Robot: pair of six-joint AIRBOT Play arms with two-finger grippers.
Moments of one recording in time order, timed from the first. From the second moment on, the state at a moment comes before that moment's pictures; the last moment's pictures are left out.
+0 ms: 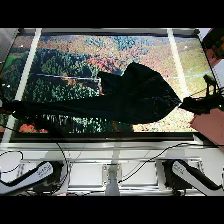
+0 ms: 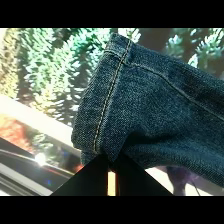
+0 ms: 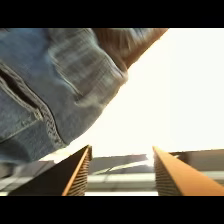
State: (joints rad) left arm 0.48 -1.20 0.90 1.85 -0.83 -1.54; right arm -0.47 -1.13 0.94 -1.24 1.31 1.33
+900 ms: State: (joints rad) left arm 0.48 -1.21 0.90 1.82 -0.82 -1.54; right arm -0.55 -1.56 0.93 -0.59 1.07 1.11
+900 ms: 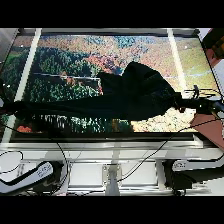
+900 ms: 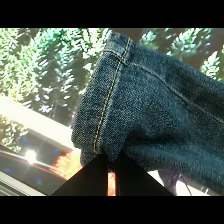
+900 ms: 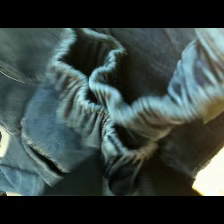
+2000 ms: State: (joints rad) left arm 0.37 -1.19 1.08 1.64 -0.42 -1.54; right arm -0.42 -1.24 1.34 -0.96 1.07 1.19
